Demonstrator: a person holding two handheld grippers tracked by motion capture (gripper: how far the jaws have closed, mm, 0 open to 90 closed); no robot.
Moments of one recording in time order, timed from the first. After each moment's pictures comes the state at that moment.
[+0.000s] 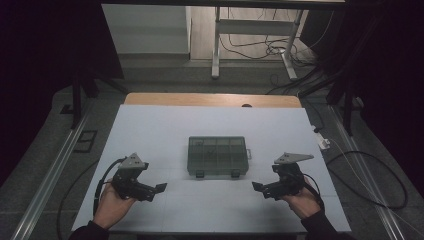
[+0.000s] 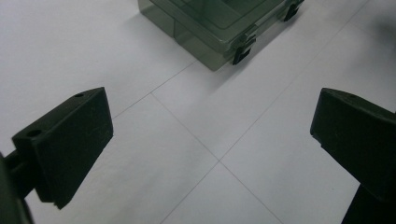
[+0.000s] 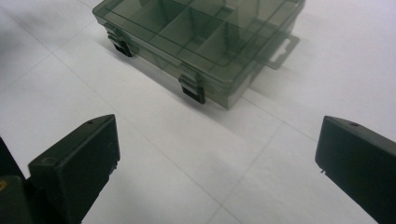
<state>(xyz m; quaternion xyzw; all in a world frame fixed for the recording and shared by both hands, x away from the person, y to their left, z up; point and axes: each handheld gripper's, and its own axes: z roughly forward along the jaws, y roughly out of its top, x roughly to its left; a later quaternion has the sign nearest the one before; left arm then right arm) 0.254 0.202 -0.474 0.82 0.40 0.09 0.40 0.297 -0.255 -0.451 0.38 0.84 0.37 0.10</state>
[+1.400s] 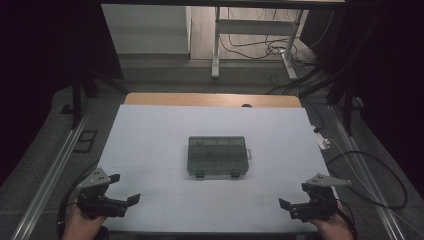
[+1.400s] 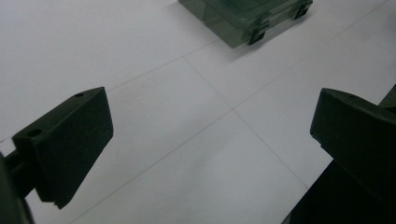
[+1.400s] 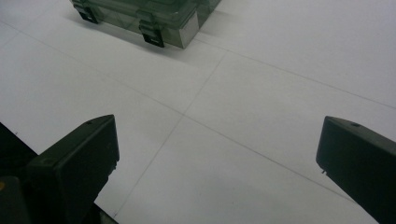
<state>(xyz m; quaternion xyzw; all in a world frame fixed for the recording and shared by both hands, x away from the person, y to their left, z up) 0.197 0.254 -0.468 0.79 0.44 0.12 0.41 0.240 -0.319 -0.450 0.44 0.81 0.36 0.14</state>
